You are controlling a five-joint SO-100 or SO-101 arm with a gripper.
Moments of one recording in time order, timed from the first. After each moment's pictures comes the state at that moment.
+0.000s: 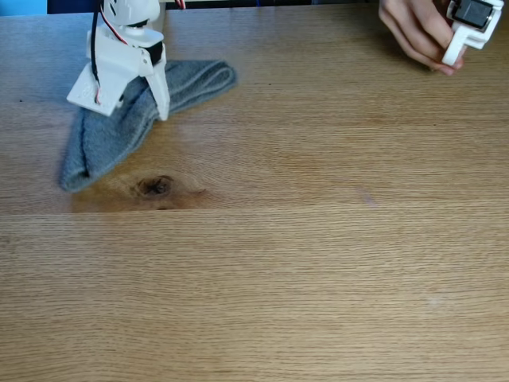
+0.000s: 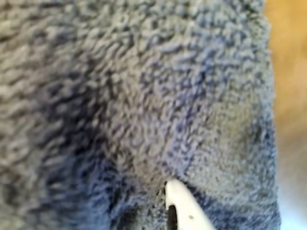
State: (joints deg) arm 42.1 59.8 121.1 20.3 -16.9
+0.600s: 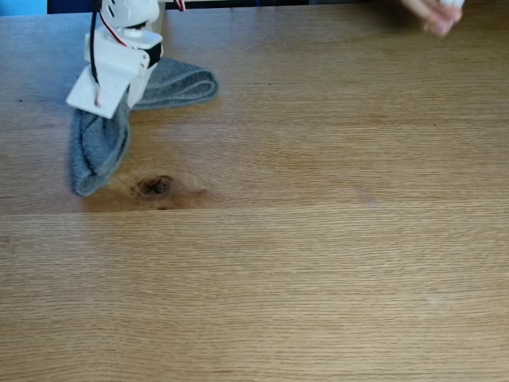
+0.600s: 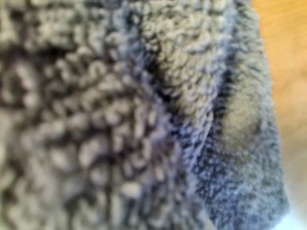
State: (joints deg) arm 42.9 65.4 119.7 23.9 -17.2
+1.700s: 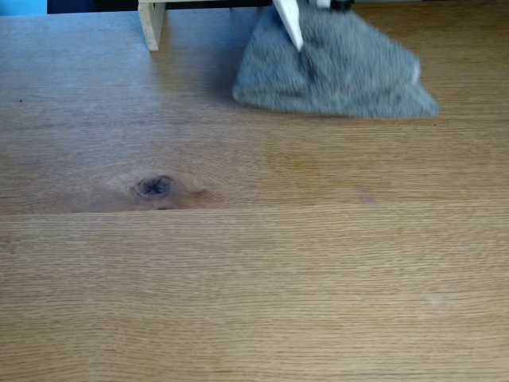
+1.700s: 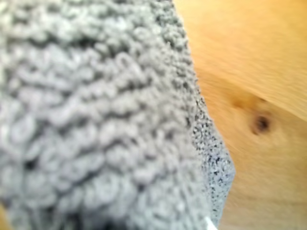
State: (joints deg) arm -12.4 103.8 119.8 52.9 -1.3
